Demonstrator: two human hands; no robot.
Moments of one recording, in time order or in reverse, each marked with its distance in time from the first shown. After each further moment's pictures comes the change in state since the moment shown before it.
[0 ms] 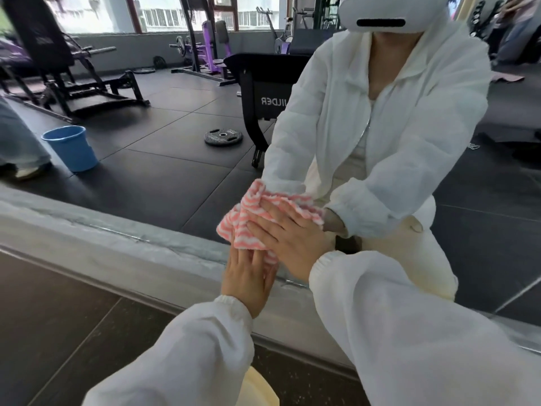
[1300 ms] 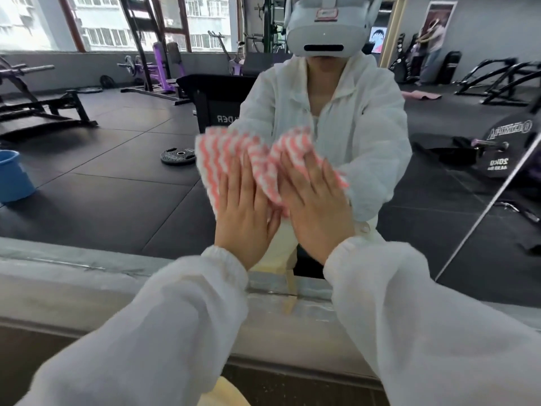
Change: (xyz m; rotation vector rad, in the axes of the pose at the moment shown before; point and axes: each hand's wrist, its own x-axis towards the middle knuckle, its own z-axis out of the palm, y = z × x) left_hand 0.084 0.070 -0.057 0.111 0.616 0.428; right_hand -0.042 0.074 -0.021 0.054 0.376 0.512
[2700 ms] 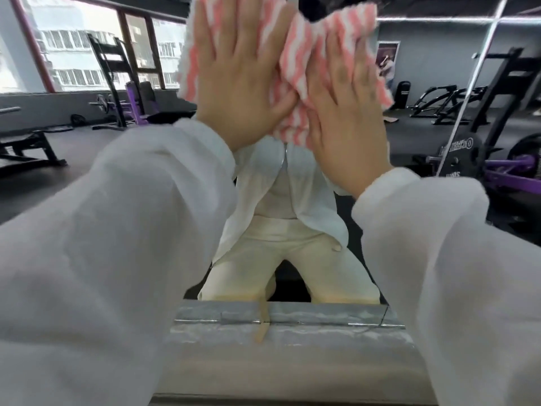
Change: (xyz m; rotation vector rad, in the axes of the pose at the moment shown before) left_hand 0.211 0.033 -0.088 0.164 0.185 0.140; right_hand 0.087 0.120 -0.078 0.000 0.128 0.213
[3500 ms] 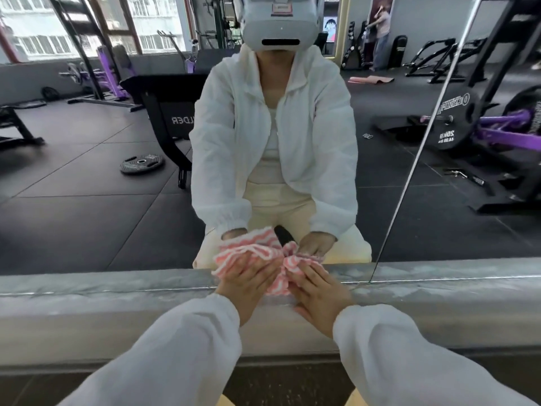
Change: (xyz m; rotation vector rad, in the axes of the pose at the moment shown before) left_hand -0.329 0.091 0.071 -0.095 -0.584 0.603; right_hand -0.324 -0.047 0.047 0.024 -0.899 -0.366
